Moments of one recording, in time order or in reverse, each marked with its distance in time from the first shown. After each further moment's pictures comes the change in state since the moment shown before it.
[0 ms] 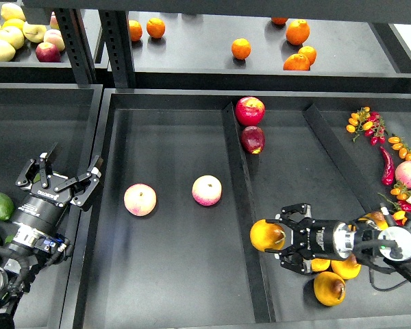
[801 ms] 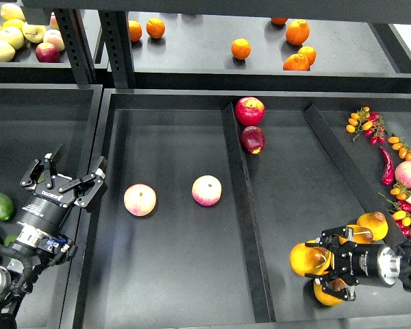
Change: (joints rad) left arm -0.004 0.000 0.018 0.005 0.000 0.000 0.000; right arm -0.158 -0.105 -0.012 0.039 -0.023 0.014 0.000
